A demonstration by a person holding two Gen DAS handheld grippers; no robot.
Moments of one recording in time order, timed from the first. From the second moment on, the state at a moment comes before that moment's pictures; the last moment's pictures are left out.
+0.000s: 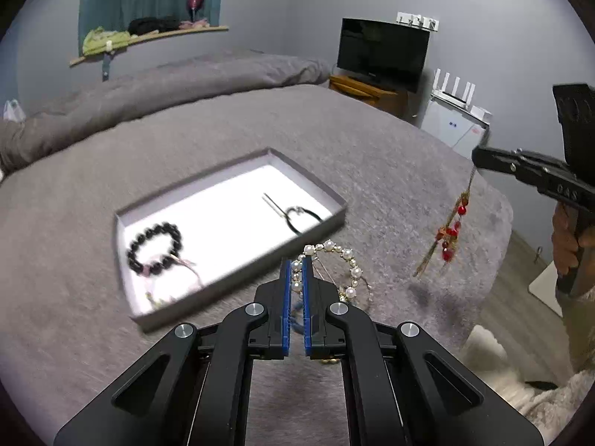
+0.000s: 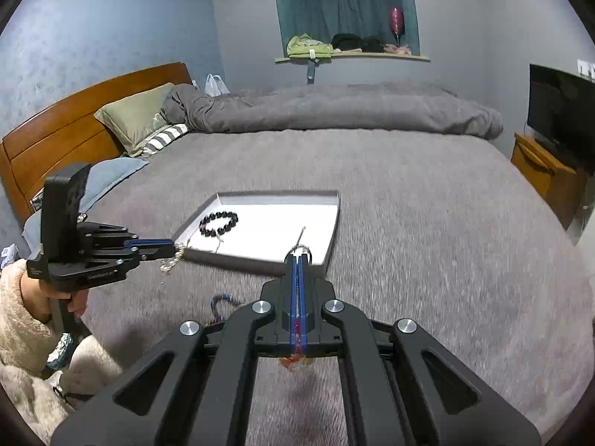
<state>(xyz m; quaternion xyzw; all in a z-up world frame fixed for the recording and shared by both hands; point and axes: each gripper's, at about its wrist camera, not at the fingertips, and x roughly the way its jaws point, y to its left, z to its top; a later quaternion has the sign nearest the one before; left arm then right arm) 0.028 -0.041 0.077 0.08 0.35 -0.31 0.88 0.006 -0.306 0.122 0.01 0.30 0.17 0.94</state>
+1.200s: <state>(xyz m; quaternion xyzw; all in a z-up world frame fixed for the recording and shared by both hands) 0.209 -0.045 0.017 0.08 0.44 -0.21 0.87 0.242 -0.226 0.098 0.03 0.35 0.12 0.93</state>
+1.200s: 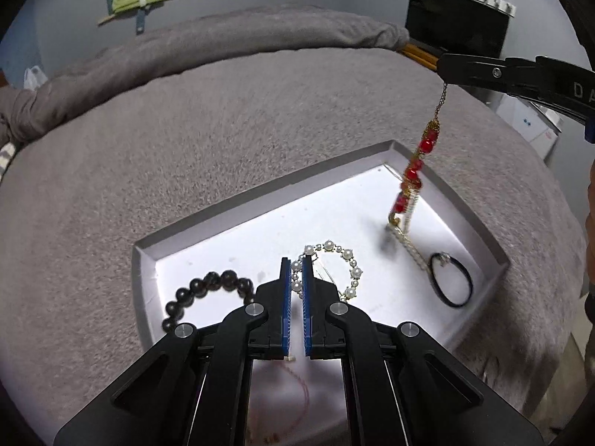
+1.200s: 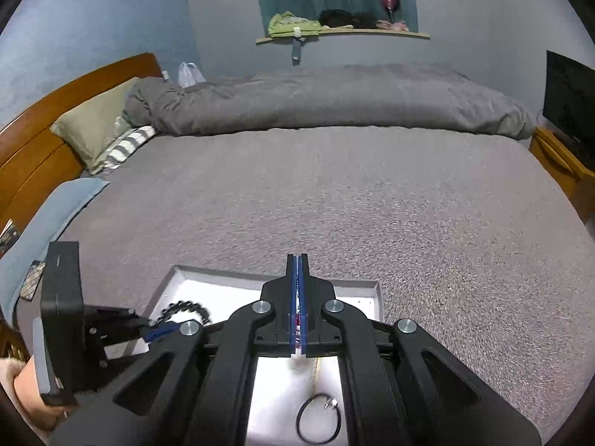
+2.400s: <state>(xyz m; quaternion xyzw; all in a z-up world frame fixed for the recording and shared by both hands) 0.180 -0.025 0.026 0.03 0.42 -0.19 0.89 0.200 -0.256 0.063 0.03 0.37 0.10 0.92</state>
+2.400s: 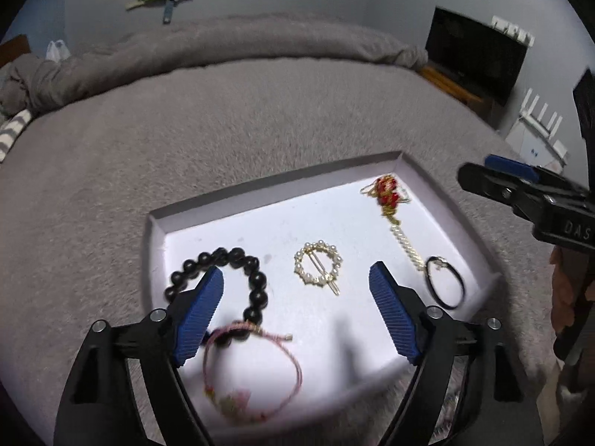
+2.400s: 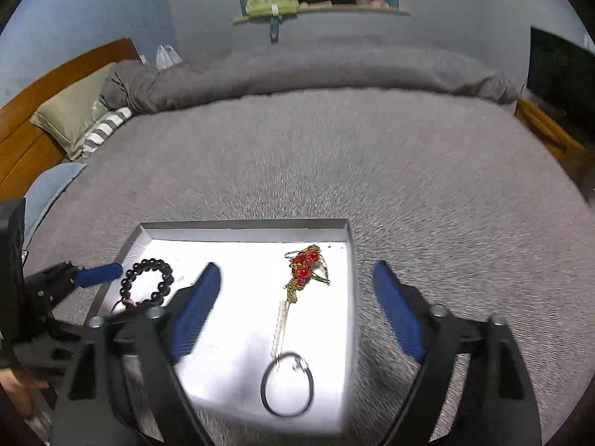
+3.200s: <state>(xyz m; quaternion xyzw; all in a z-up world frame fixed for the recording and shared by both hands) 0.052 -0.010 0.062 0.07 0.35 -0.18 0.92 0.055 -0.299 0.052 0.07 0.34 0.07 0.93</state>
